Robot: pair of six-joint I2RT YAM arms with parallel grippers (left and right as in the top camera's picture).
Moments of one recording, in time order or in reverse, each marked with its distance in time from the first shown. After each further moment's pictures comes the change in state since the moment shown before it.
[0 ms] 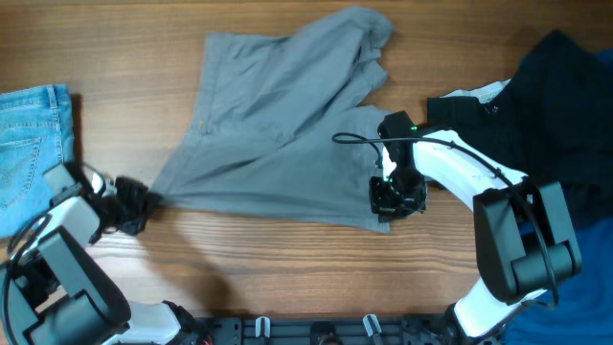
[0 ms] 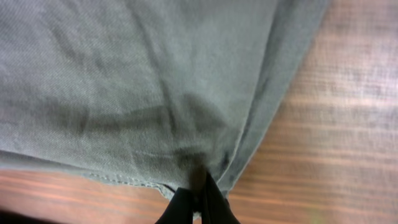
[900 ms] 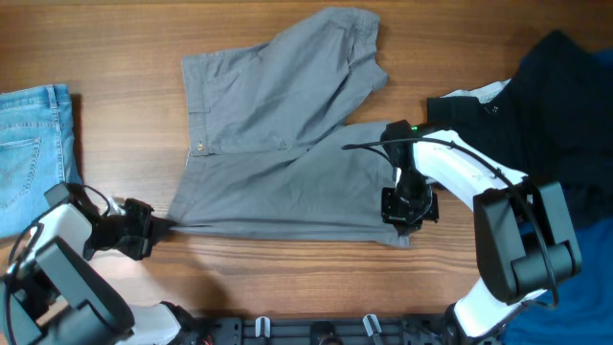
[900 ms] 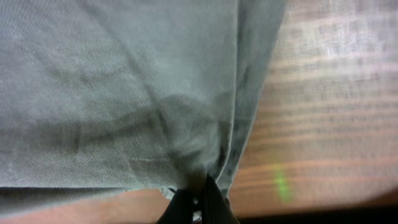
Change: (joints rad) left arm 0.048 -0.054 -0.004 -0.309 0.054 0.164; right arm 0.000 0.000 0.000 -0.124 0.142 0.106
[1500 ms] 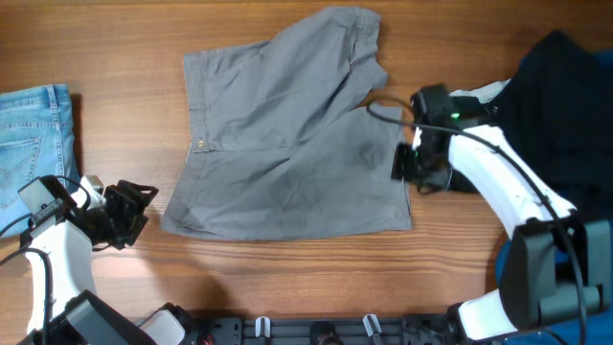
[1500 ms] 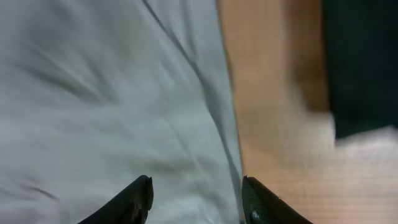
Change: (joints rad) left arm 0.017 -0.227 0.002 0.069 0.010 0.042; right arm -0.124 -0.152 0.098 0.245 0.011 -0.038
